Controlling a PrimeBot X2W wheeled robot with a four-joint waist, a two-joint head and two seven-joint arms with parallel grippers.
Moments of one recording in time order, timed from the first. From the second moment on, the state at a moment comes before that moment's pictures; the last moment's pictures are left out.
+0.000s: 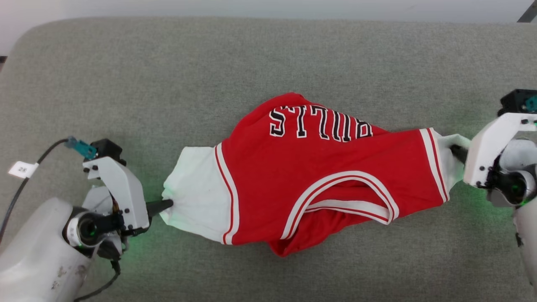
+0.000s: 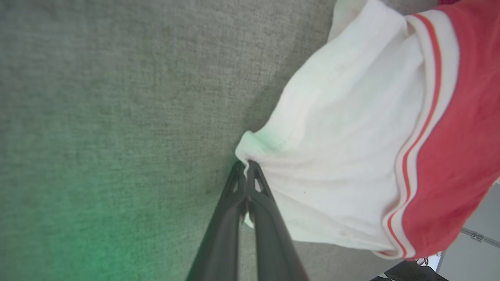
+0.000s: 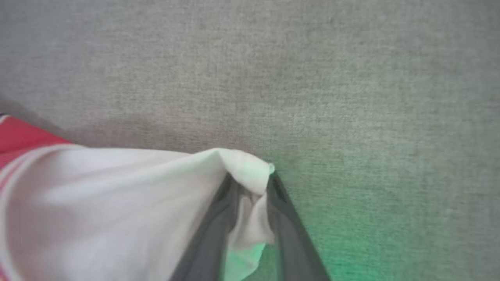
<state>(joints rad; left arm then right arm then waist) -0.62 0.59 -0.55 0.51 -1.22 0.02 0.72 -0.73 -0.29 0.07 0.72 0.42 0.13 0.64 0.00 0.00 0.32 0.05</state>
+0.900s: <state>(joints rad) -1.06 0.60 -0.57 0.50 -1.08 0.06 0.78 -1.05 -0.24 0.13 0.74 0.59 0.13 0.56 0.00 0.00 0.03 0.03</state>
